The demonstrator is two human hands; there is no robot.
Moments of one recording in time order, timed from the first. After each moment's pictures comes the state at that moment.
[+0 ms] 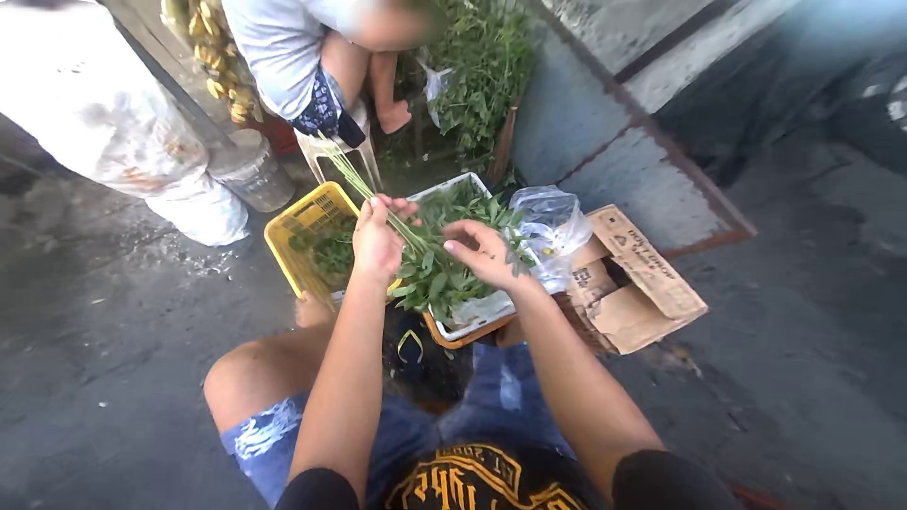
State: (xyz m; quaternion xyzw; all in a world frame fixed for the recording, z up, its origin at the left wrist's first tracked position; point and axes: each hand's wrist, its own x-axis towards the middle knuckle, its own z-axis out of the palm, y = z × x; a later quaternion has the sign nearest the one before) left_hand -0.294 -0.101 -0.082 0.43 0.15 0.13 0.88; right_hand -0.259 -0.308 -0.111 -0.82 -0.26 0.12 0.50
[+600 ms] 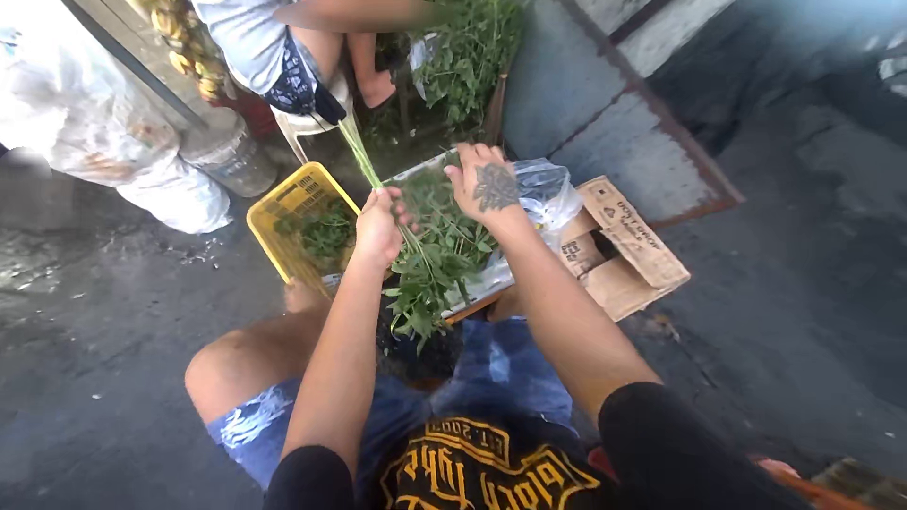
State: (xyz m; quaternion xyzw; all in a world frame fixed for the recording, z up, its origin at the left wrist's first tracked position) left_hand -0.284 -0.118 -0.112 0.48 0.22 0.01 0.85; right_hand -0.200 -0.292 -0.082 -0.96 -0.18 -0.02 0.22
